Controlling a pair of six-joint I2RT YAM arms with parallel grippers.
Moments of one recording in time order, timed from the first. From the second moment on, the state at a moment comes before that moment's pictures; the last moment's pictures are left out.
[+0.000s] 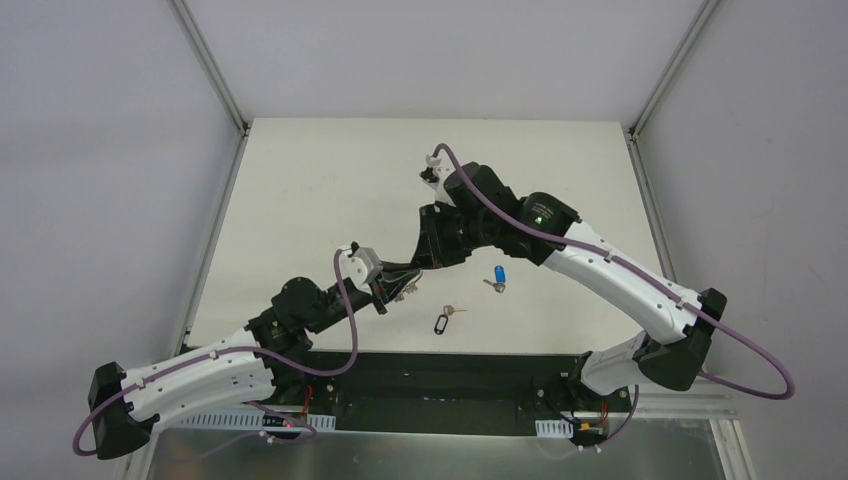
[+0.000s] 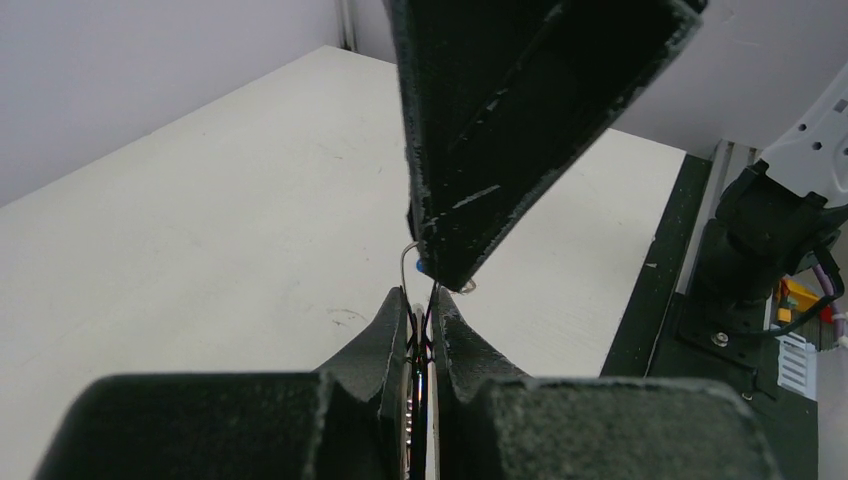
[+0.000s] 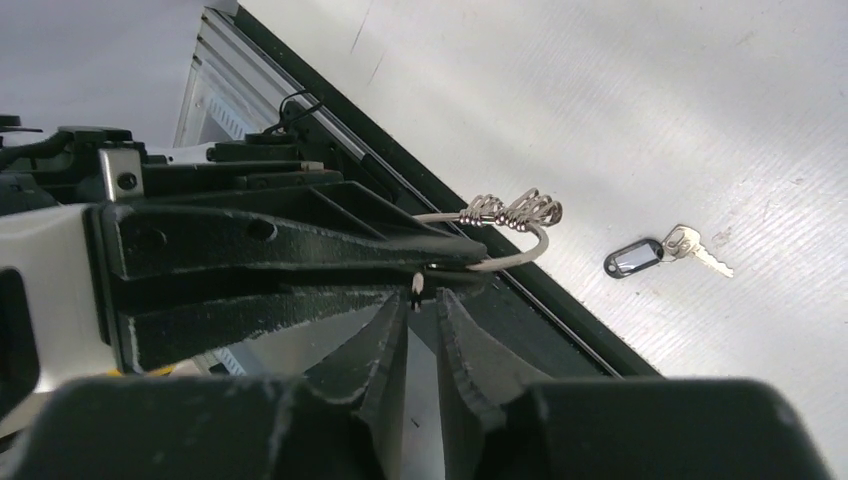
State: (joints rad) left arm -1.03 0.62 0.40 0.35 -0.05 0.00; right arm 1.00 1.45 1.61 -0.91 -0.19 0.63
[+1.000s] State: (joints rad) left arm -1.03 0.68 0.41 0.27 -0.38 0.02; right arm 0.75 1.21 1.05 -0.69 -0.01 0.70
